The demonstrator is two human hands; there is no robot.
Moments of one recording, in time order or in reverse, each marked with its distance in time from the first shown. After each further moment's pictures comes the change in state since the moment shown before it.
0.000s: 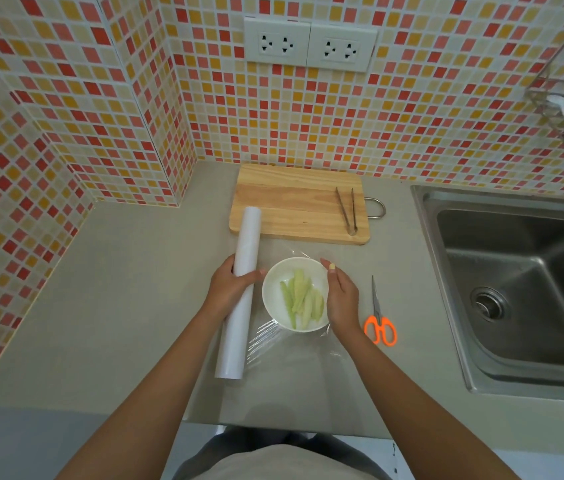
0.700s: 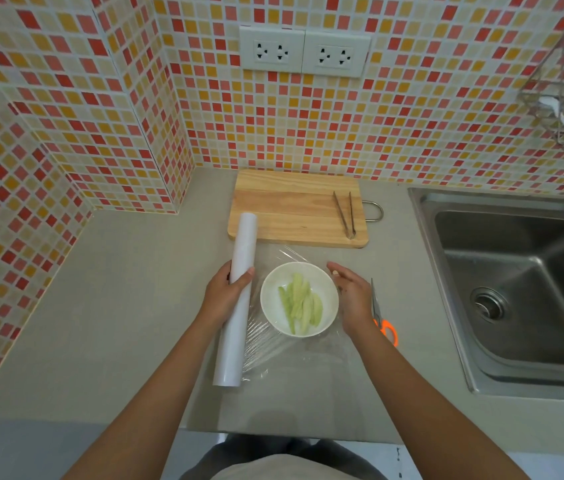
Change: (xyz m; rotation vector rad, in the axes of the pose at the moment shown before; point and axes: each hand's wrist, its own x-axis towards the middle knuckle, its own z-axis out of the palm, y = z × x) left_hand 0.000 -0.008 -0.008 -0.006 -0.014 0.021; right_hand 0.017 -0.013 -0.018 0.257 0.048 0.228
